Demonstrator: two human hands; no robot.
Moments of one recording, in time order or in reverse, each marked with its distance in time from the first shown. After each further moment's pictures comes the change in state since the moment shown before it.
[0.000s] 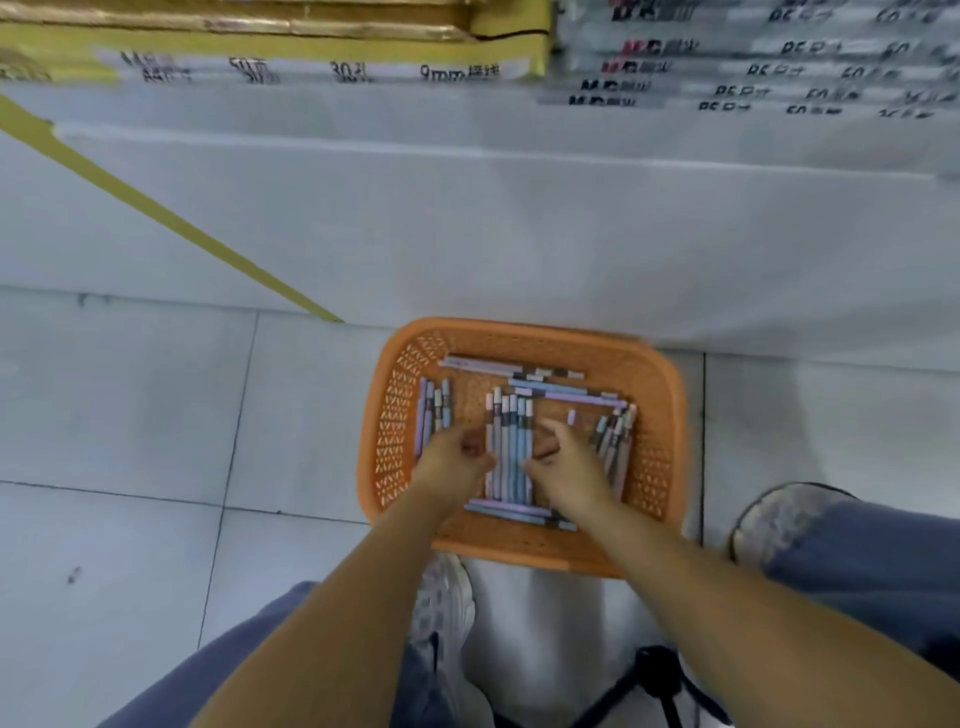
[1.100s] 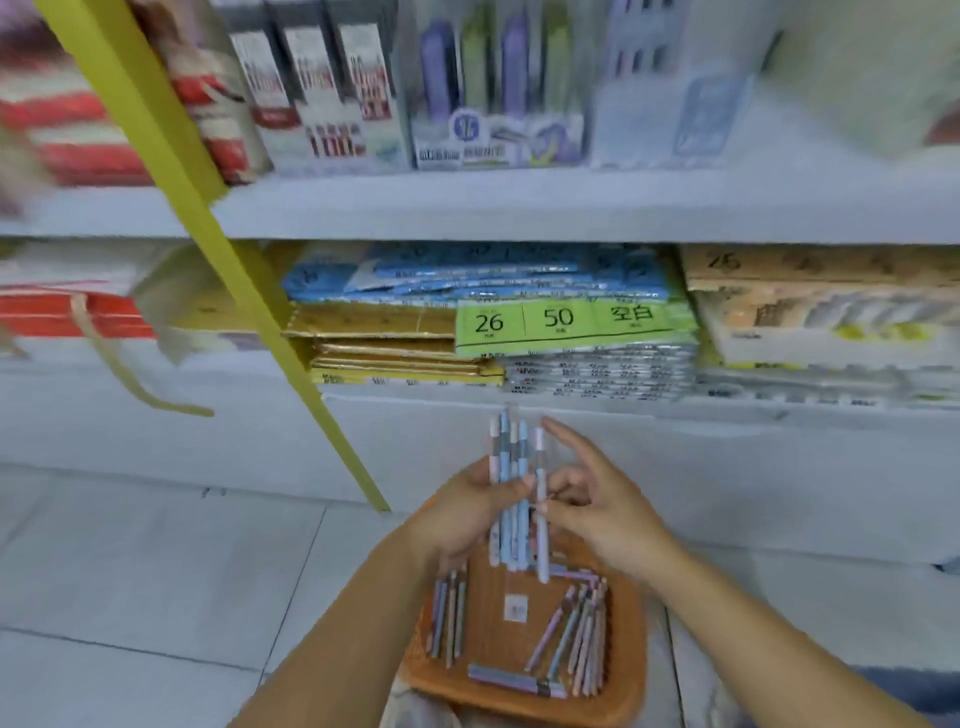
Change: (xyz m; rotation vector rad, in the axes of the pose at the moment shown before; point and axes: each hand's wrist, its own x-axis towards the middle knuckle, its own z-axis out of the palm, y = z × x) left_hand -0.180 0.181 -0.084 -0.491 -0.256 0.497; right_hand -0.183 -0.138 -0.155 0.391 0.008 -0.768
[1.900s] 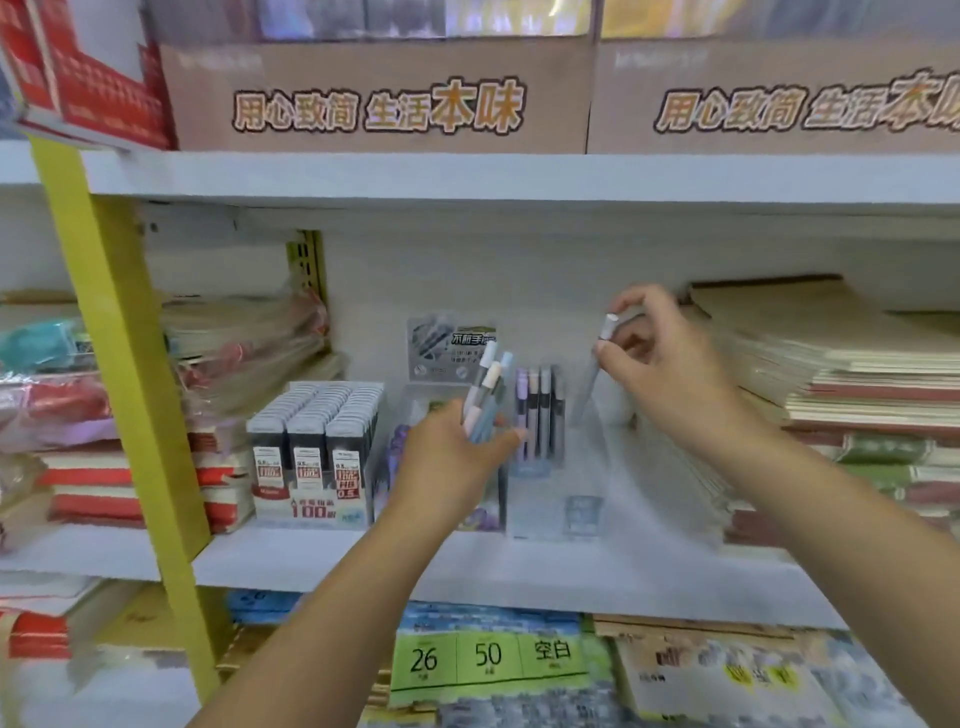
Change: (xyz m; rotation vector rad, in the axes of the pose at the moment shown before) left_hand -0.001 0.327 0.070 0.503 0.524 0.728; right_hand 0.052 -0.368 -0.151 -0.640 0.600 -0.741
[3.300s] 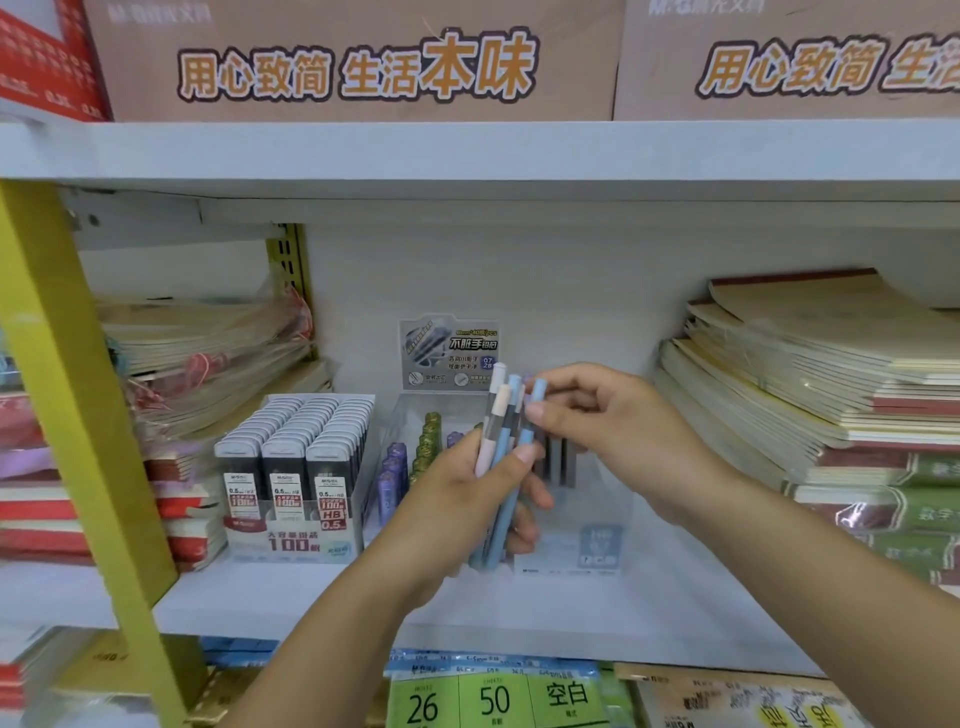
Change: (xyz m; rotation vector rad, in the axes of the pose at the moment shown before) left_hand 0.000 -0.009 -0.001 -0.444 -0.444 -0.029; right_hand -0.009 0.001 0.050 0.452 -0.306 0.239
